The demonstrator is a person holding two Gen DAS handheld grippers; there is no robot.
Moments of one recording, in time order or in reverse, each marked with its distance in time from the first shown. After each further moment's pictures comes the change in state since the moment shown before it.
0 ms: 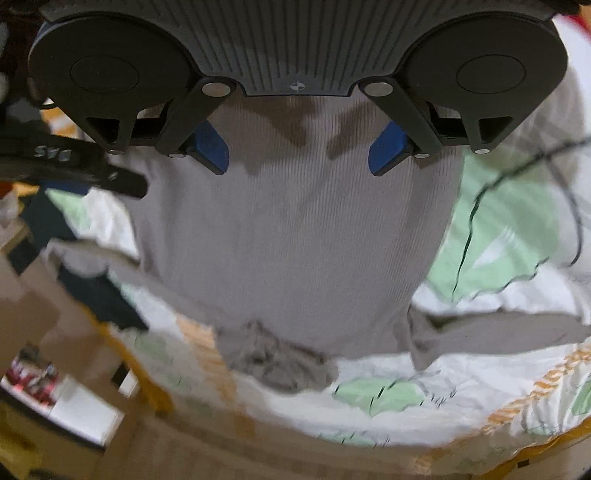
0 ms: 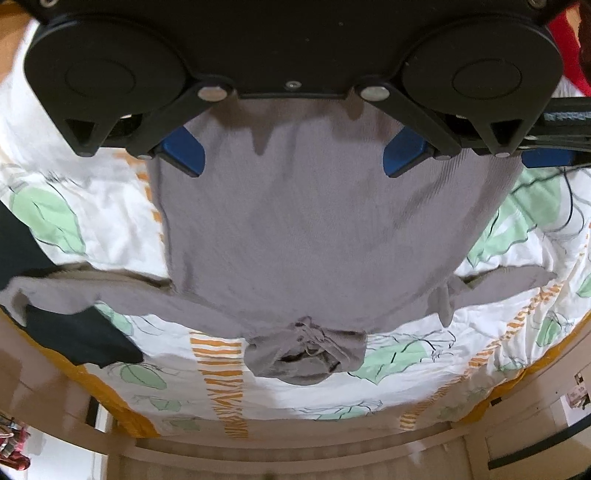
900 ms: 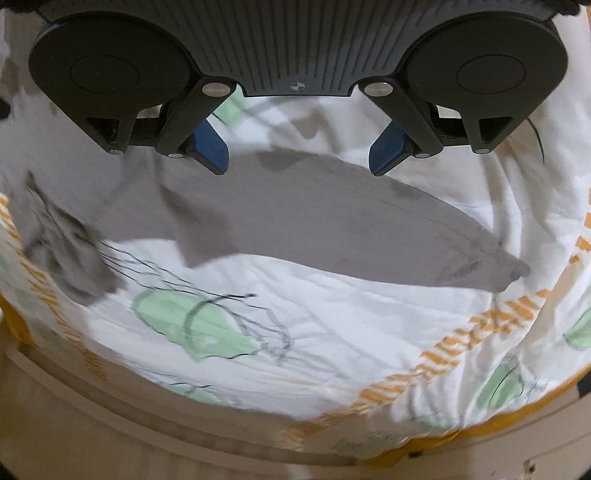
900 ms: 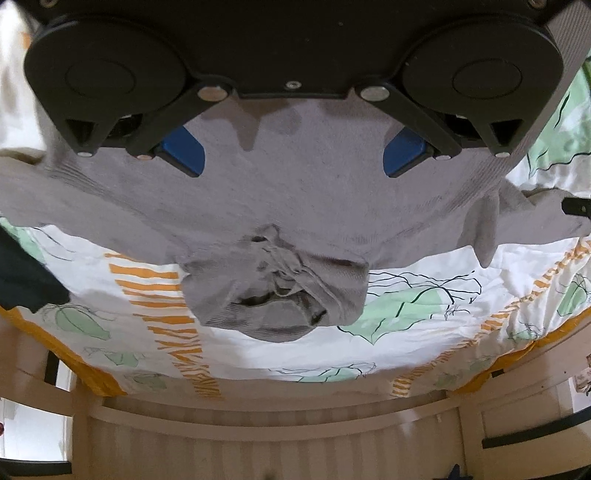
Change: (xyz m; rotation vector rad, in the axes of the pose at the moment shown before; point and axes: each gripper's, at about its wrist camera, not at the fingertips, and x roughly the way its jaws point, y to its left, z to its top) left arm 0.095 0.197 0.134 -0.163 -0.099 0.343; right arm 0.164 0.040 0.076 -0.053 -0.178 0.002
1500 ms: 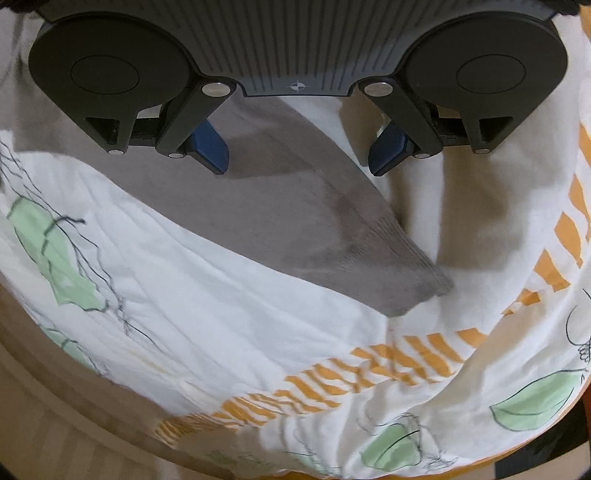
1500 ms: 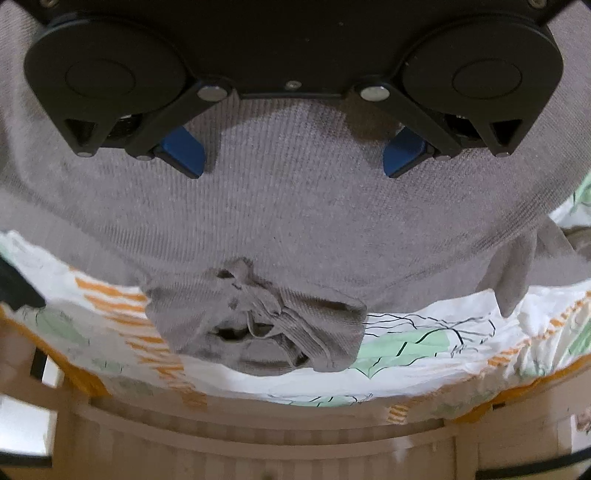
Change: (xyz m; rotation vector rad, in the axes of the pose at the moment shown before) left arm 0.078 0.123 0.040 -0.278 0.037 0.132; right arm 0.050 0.012 -0.024 -0.035 0.030 -0.006
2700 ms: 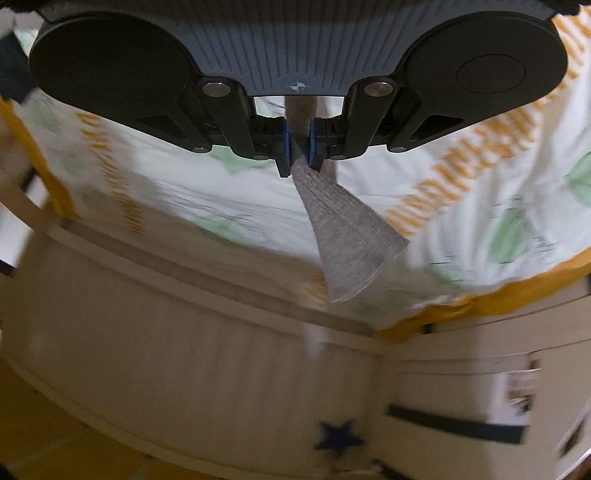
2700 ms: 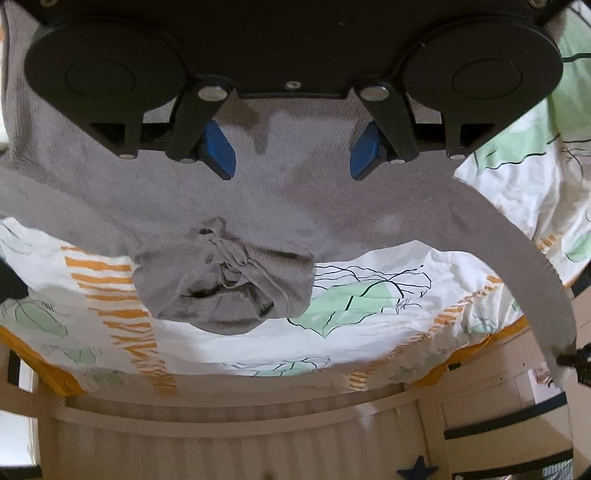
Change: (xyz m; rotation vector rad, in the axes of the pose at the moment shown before) left arm -0.199 -0.118 0.069 0.235 -0.383 -0.357; right arm -0.073 -0.015 0.023 0.053 -0.031 0.176
